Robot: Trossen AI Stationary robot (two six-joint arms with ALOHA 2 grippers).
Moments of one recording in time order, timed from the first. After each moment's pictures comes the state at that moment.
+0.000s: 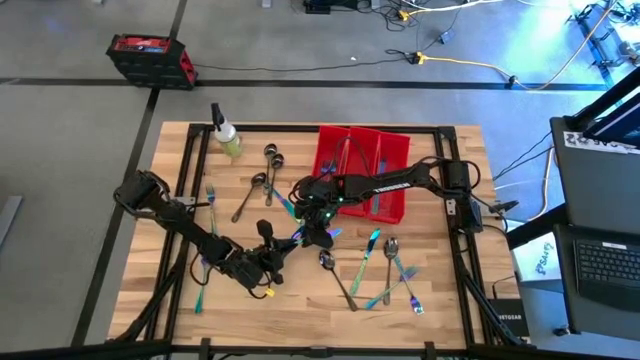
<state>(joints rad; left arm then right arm) -0.58 1.71 0.64 0.50 -1.02 0.14 -0.06 2.05 1.40 -0.23 -0.70 0.18</state>
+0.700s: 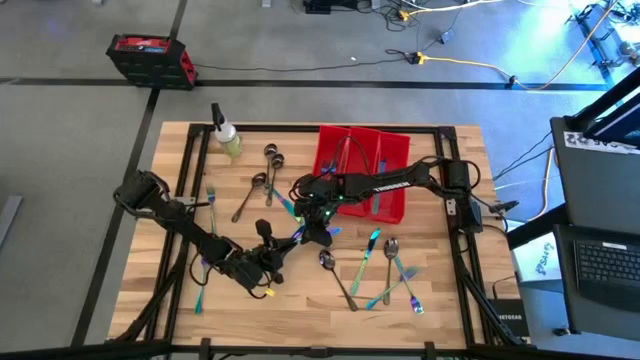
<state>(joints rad) -0.58 1.71 0.64 0.50 -1.05 0.13 -0.06 2.05 1.40 -0.19 -0.74 0.23</state>
